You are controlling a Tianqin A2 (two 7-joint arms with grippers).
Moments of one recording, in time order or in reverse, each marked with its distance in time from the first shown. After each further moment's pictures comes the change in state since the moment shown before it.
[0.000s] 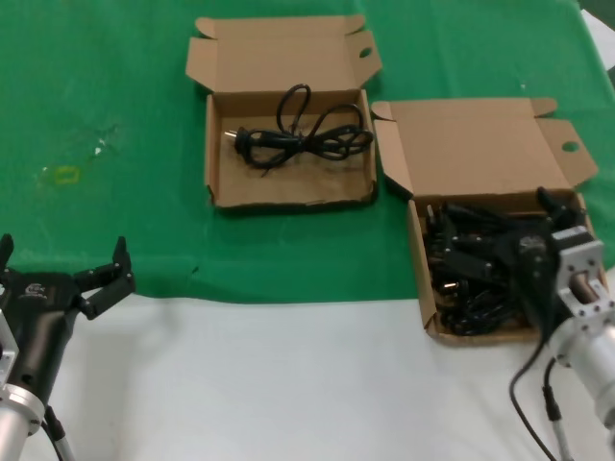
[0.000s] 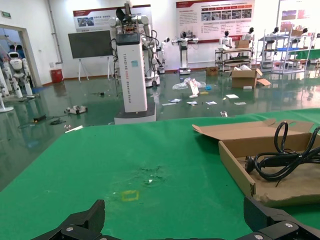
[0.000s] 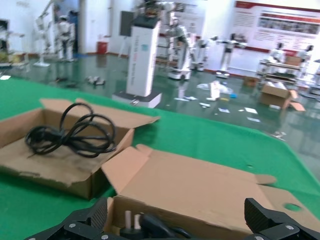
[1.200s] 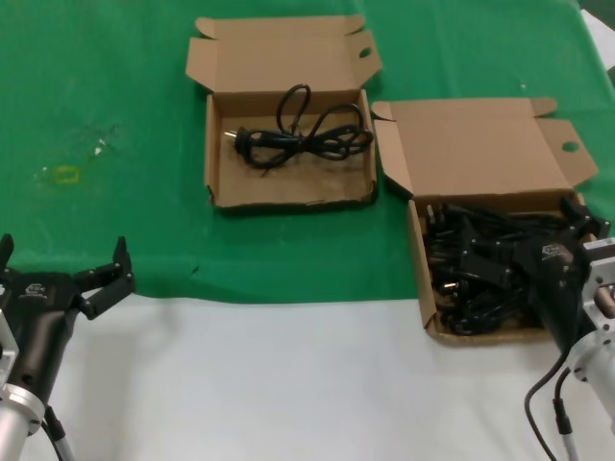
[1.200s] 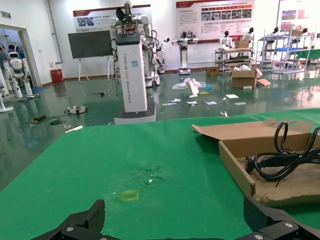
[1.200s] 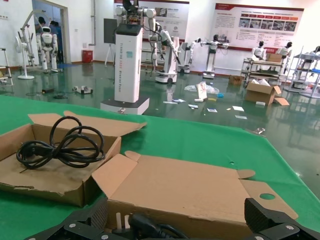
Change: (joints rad) left arm 0.000 0.000 0.000 0.000 0.000 0.000 0.000; right arm -0.105 0.019 0.029 0.121 0.026 0.051 0.065
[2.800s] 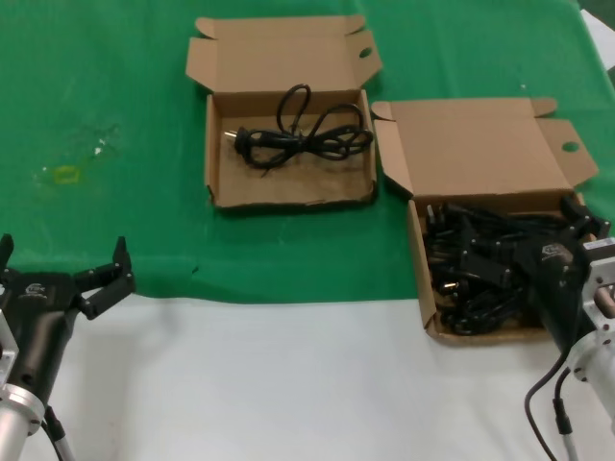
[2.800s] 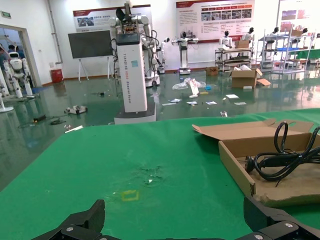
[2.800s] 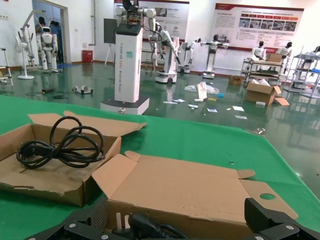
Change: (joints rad) left arm 0.000 0.000 0.000 0.000 0.000 0.000 0.000; right arm 0.000 0.000 0.000 0.000 0.000 0.000 0.000
